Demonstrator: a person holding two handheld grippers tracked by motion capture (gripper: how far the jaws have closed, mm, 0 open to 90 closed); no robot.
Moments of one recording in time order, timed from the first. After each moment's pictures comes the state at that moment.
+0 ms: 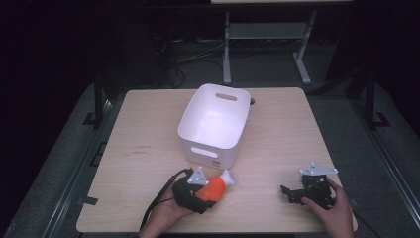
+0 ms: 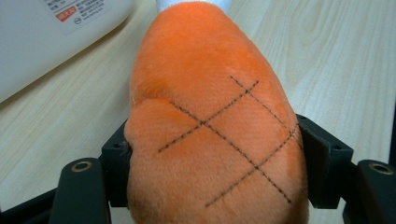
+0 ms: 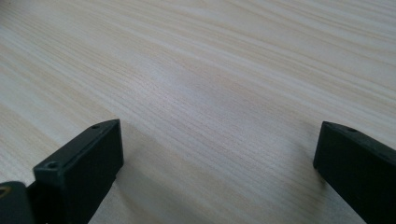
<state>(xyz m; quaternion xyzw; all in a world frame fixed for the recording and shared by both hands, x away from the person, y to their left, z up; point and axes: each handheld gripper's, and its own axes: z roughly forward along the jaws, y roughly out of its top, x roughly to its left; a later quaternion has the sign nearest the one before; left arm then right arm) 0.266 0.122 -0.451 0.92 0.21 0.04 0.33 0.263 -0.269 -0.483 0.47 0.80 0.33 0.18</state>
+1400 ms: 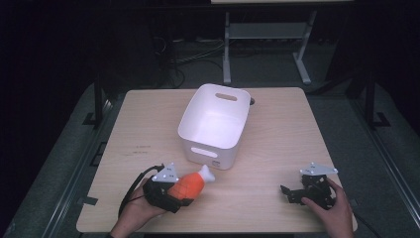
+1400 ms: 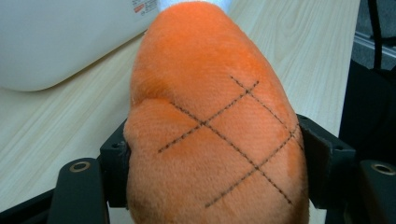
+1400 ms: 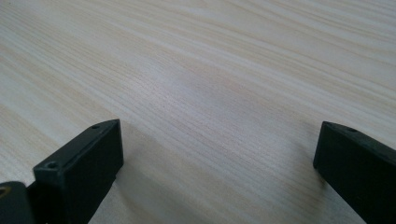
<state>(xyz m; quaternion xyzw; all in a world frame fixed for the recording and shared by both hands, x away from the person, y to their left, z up) 0.259 0.191 -0.419 0.91 0.21 0.04 0.37 0.263 -0.269 -0.483 0.47 0.80 0.33 0.18</state>
